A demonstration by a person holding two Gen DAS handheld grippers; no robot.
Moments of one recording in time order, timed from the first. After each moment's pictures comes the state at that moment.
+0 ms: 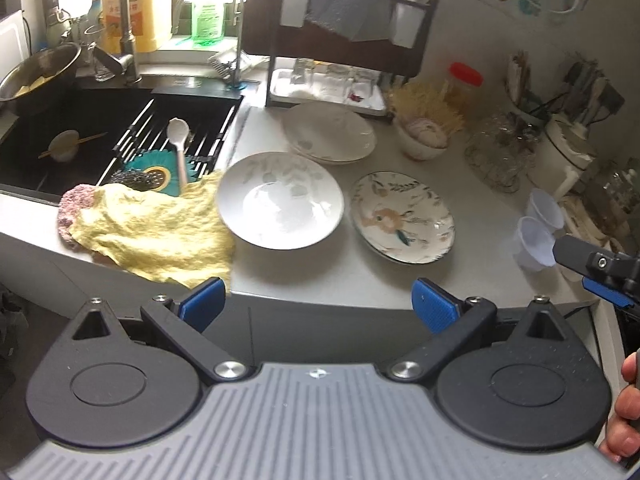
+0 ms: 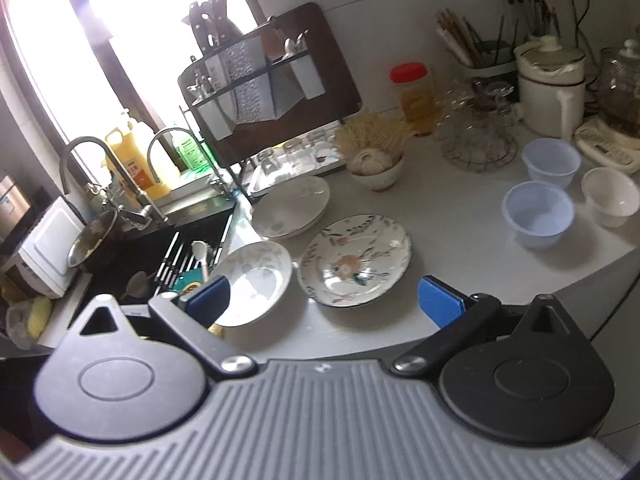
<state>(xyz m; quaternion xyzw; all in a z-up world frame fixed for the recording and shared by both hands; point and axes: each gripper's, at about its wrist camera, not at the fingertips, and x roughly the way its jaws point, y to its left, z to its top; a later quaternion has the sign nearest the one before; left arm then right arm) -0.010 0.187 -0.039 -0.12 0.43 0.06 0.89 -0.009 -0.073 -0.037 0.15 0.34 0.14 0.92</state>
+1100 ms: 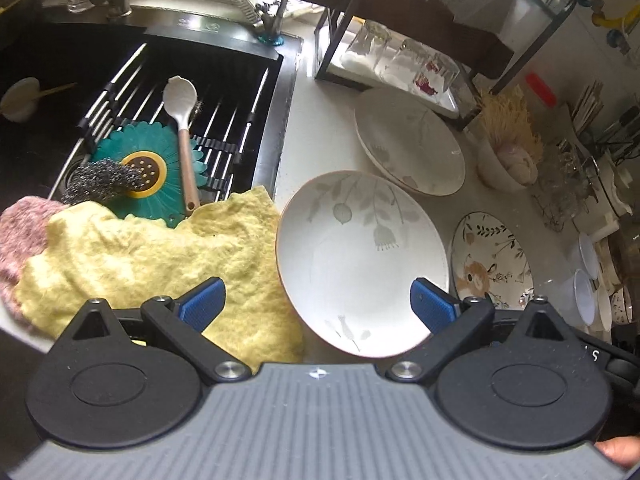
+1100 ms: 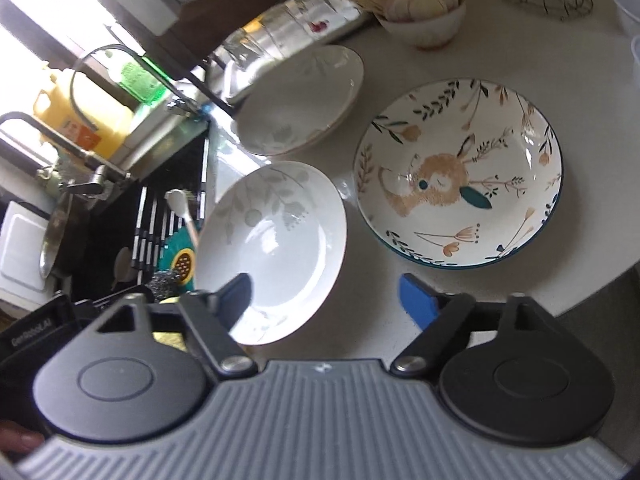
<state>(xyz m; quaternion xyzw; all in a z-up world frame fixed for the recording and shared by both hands) 0.156 0.358 -0.143 -0.20 0.48 0.01 0.85 0.134 0.061 -0.157 0.23 0.50 0.09 0.83</state>
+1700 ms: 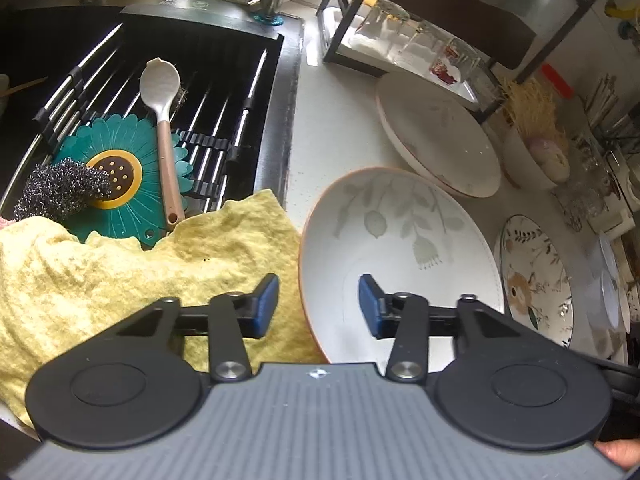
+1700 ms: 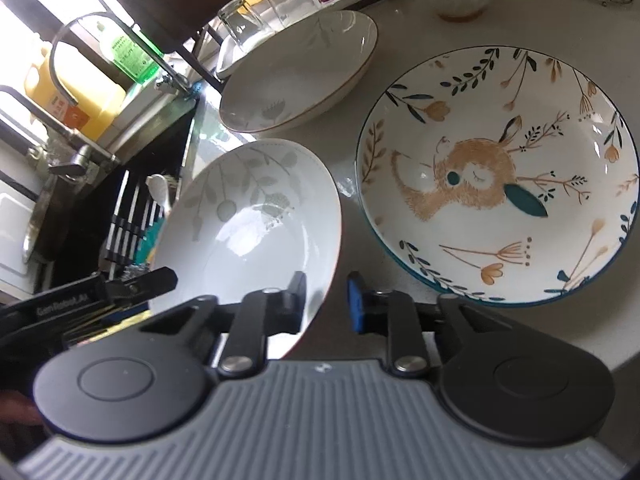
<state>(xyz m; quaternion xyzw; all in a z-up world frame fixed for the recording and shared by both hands) 0.194 0.375 -0.217 -0.21 0.47 -0.01 0.86 0.161 0.080 -0.214 0.20 0.50 0.12 0.84</state>
